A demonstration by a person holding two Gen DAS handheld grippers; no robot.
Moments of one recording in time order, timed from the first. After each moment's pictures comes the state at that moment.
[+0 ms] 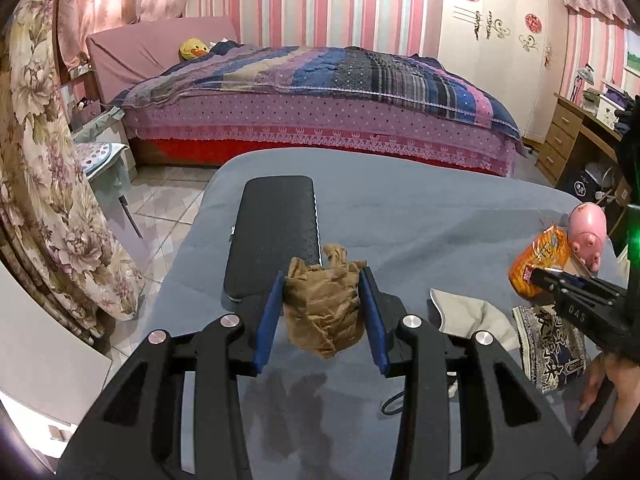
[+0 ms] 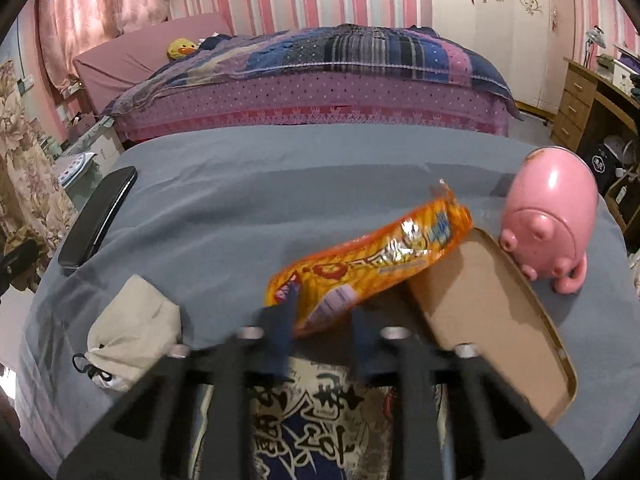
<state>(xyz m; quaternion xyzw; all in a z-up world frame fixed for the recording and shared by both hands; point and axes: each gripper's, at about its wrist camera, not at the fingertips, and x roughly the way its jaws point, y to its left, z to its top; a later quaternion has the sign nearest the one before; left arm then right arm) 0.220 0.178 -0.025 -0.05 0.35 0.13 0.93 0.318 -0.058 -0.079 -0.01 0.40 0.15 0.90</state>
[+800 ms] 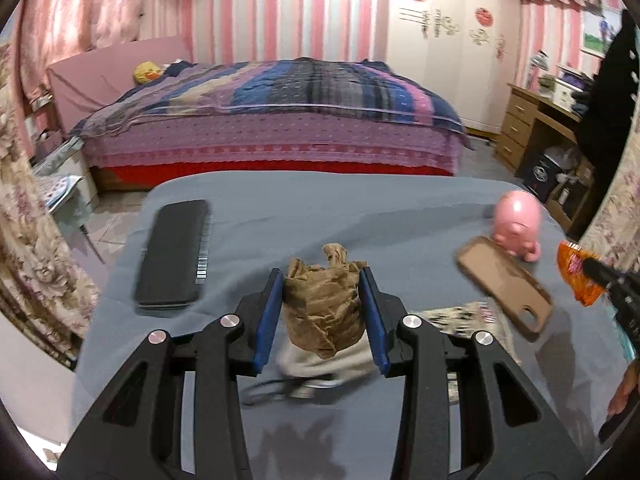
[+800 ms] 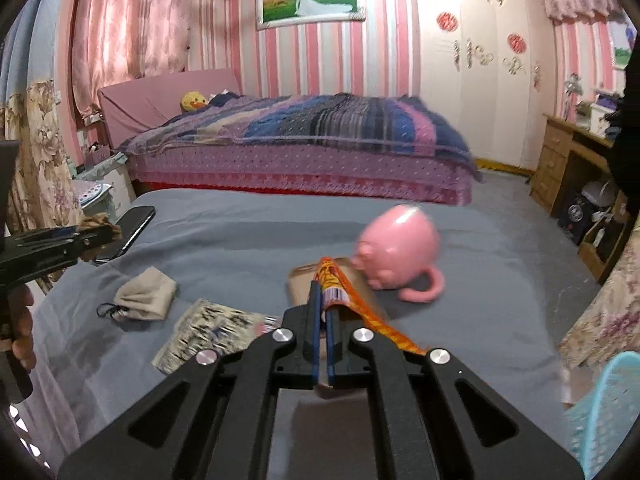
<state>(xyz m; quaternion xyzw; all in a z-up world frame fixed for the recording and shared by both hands) 0.220 0.071 -0.004 -0.03 0.33 0.05 0.94 0.221 -0.186 -0.010 -0.03 0.27 0.15 0.95</state>
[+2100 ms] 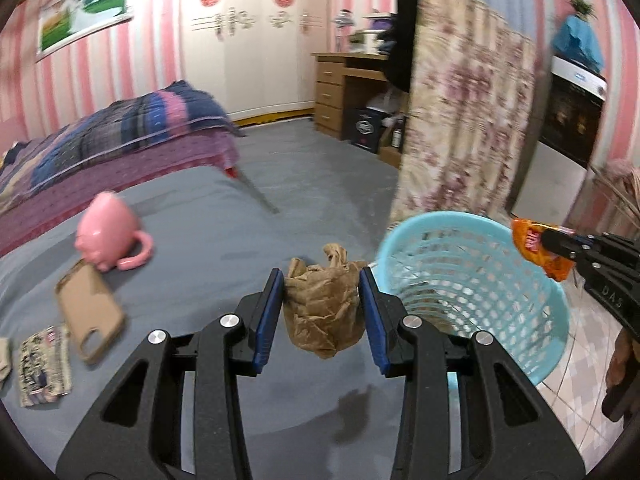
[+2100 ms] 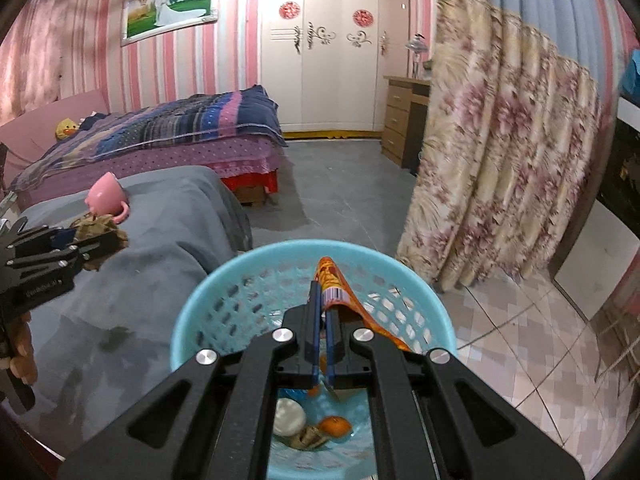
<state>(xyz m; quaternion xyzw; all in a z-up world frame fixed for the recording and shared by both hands) 0.176 -0.340 -0.029 0.07 0.30 -0.23 0.92 0.103 -0.540 -0.020 0.02 0.30 -0.08 0.95</state>
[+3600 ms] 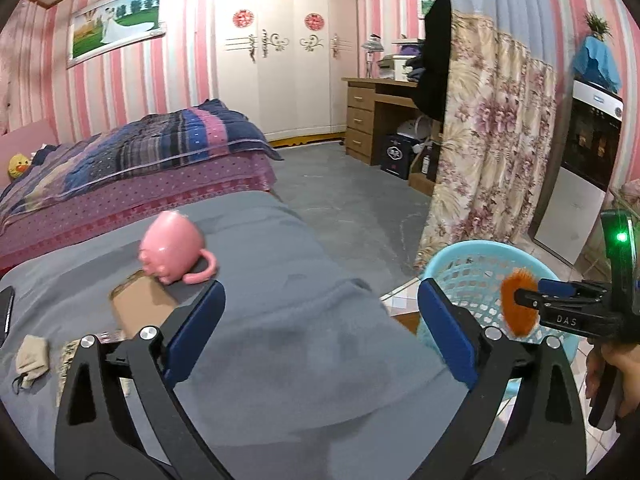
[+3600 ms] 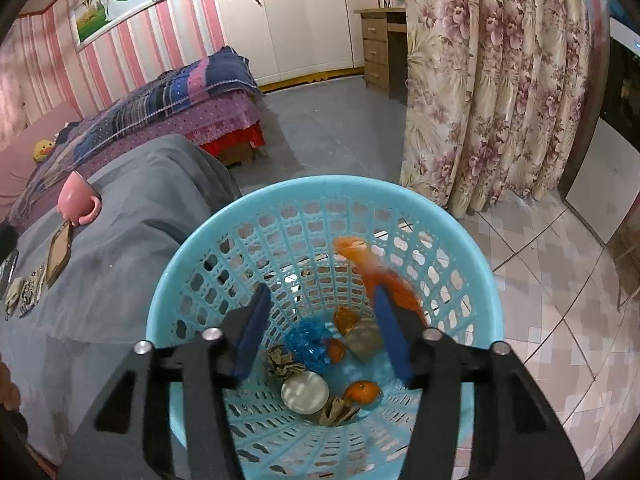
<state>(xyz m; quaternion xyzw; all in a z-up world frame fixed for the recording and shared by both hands) 0.168 -0.274 0.007 0.06 0.26 -0.18 0.95 0.139 -0.547 -0.058 0.11 0.39 -0.10 0.91</state>
